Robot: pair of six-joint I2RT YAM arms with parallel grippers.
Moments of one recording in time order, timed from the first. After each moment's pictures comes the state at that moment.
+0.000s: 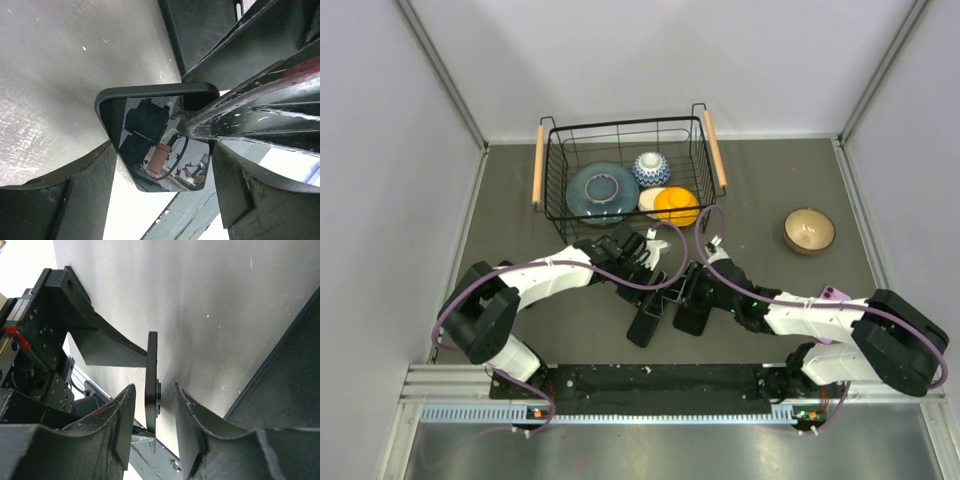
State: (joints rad) left arm -0.75 1.54 0.91 -0.45 0.48 -0.20; right arm 0.89 1.25 0.41 0.33 -0.03 1.16
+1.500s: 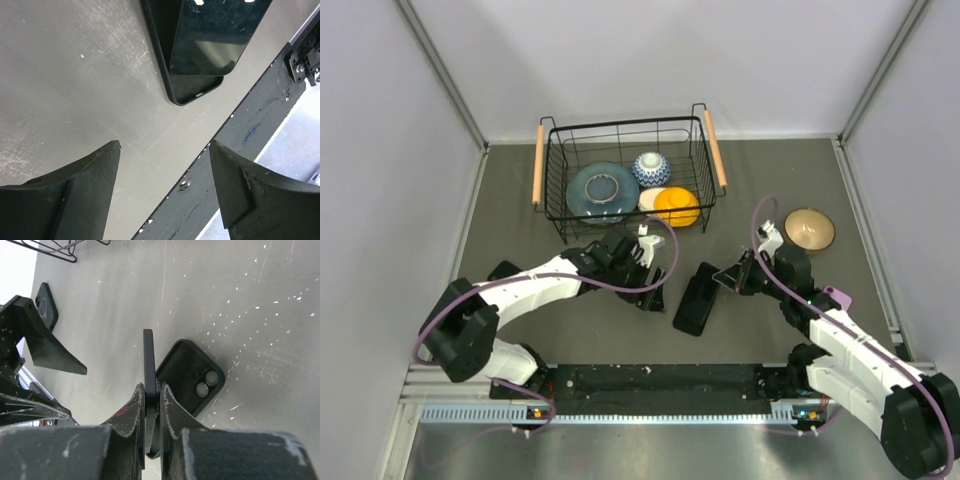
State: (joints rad) left arm -0.77 1.41 0.84 -0.35 0.44 -0.33; right arm 0.36 0.85 0.34 0.02 -0.36 0.60
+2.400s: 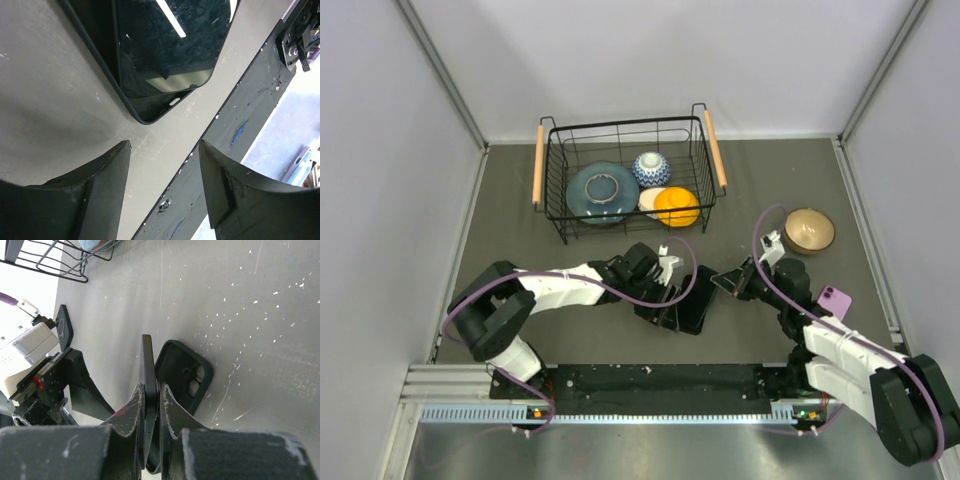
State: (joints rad) left arm -0.88 1.58 0.78 -0.15 0.52 -0.44; right arm 0.35 0.92 0.14 0.40 -0.38 0.76
